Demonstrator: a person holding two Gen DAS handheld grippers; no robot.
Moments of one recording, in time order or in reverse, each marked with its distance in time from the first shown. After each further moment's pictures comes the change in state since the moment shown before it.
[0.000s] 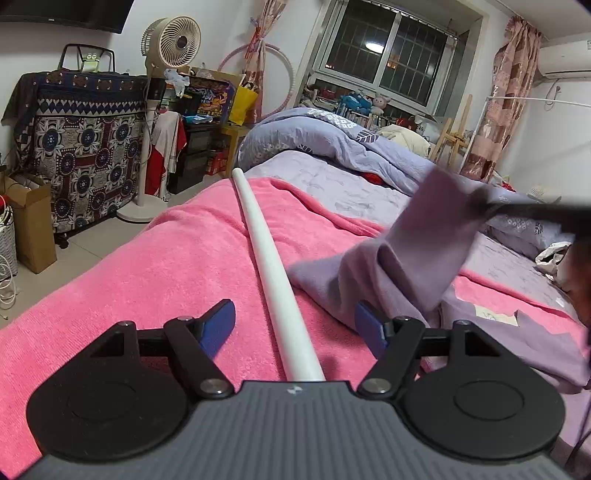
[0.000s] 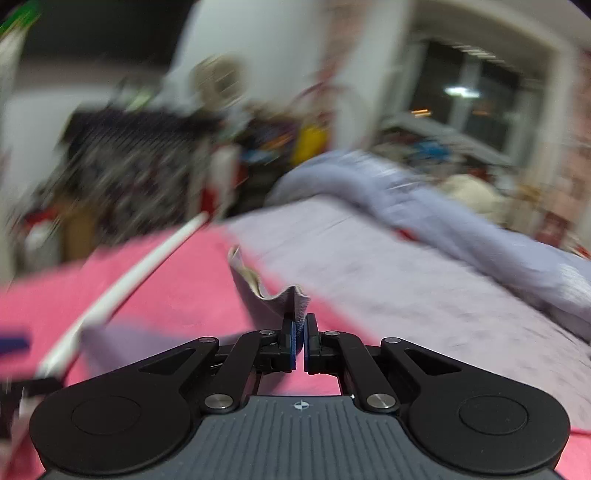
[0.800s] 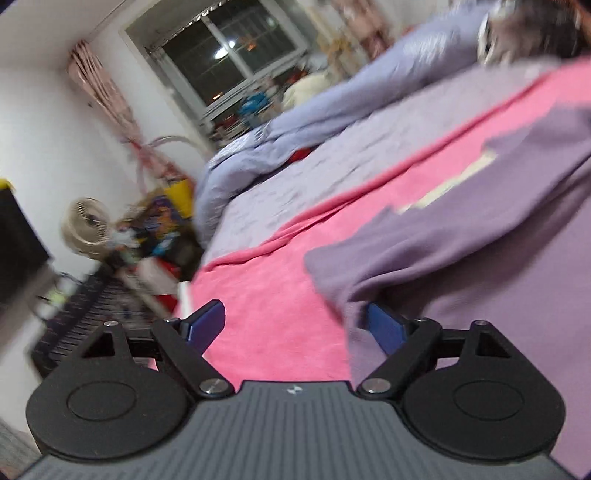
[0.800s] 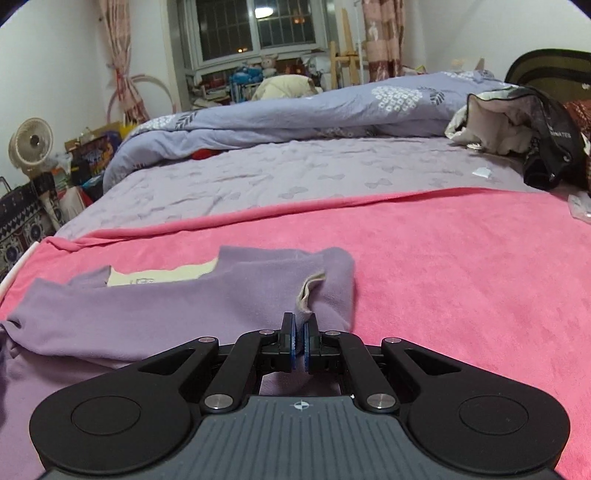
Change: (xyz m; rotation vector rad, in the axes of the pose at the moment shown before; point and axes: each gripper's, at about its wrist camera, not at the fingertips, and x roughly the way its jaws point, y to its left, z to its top) left arm 0.038 -0.177 -0.044 0.918 -0.012 0.256; right arm -0.101 -0.201 -0.199 0.563 0.193 -0.247
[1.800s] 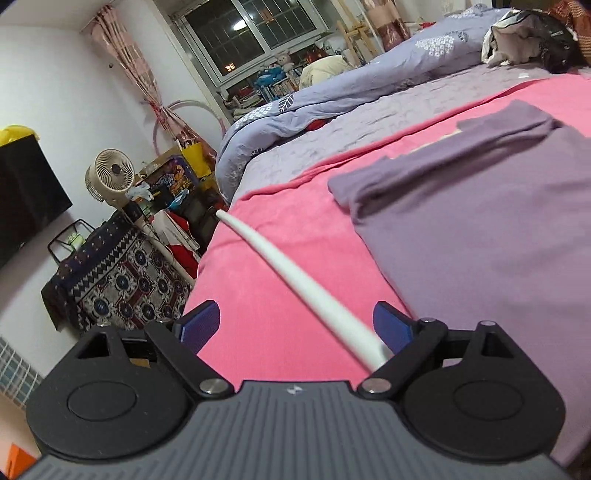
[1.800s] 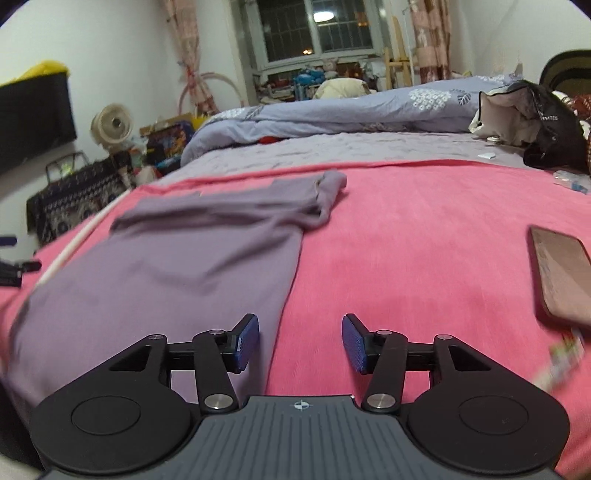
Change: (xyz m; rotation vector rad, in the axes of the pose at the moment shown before) left arm -0.156 0.052 -0.097 -0.127 0.038 -0.083; right arm -0.197 -0.070 -0.138 -0.115 -0.007 0.221
